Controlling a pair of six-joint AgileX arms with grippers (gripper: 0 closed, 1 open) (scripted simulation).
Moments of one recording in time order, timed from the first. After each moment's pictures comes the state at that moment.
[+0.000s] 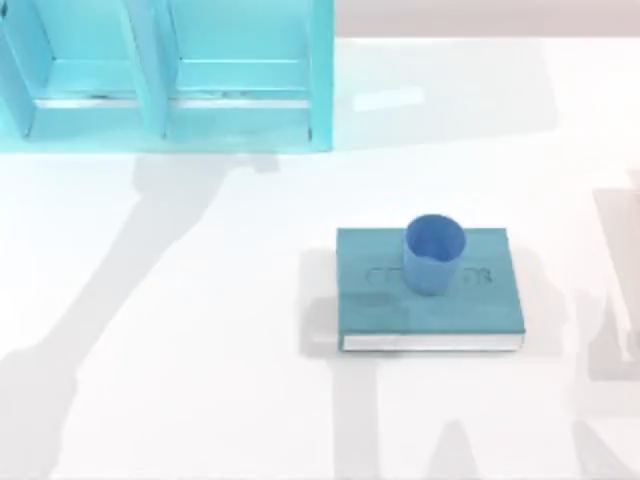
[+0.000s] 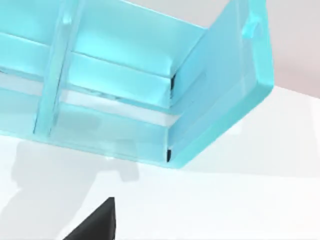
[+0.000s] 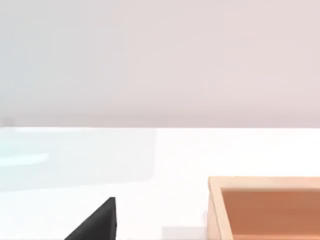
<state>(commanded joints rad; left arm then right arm) -0.49 1.44 1.72 -0.92 -0.20 -0.60 0.00 0.00 0.00 0.00 0.00 0.00</state>
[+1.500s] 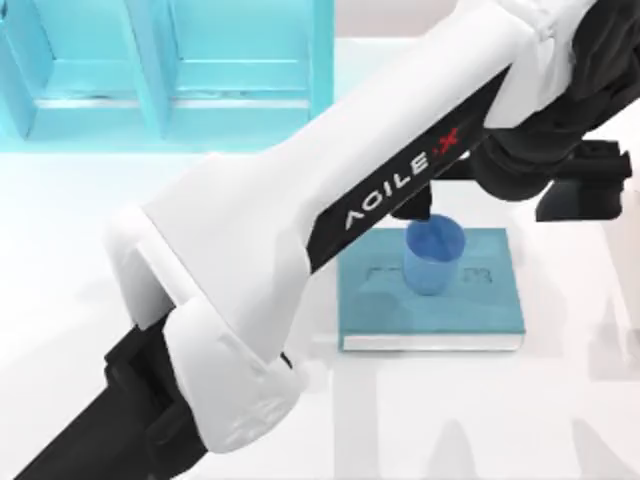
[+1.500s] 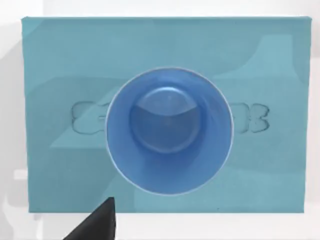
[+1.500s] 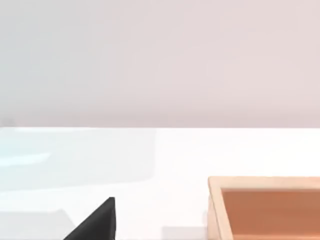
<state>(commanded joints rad) -0.99 2.65 2.94 -1.69 -0.24 -0.93 0.00 0.00 0.00 0.00 0.00 0.00</state>
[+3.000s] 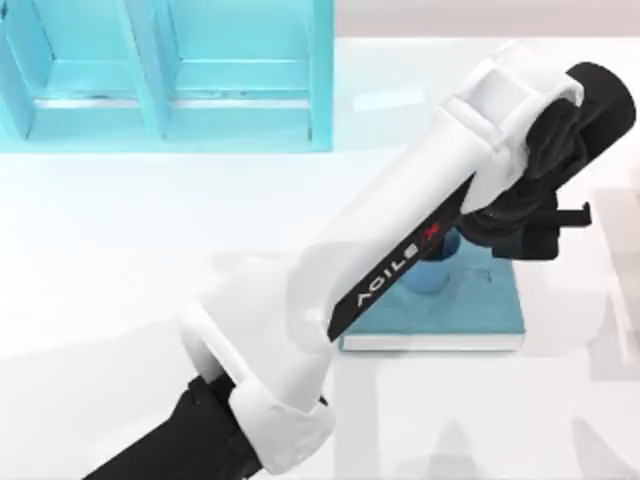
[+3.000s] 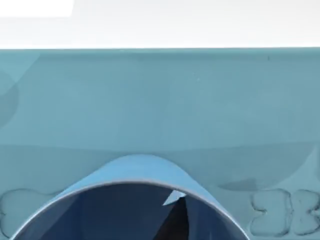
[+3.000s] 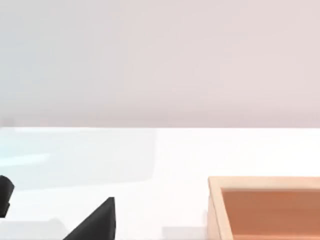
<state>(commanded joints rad) -0.94 3.09 3.51 -1.80 -0.22 -0.88 0.00 0.00 0.00 0.00 0.00 0.00</state>
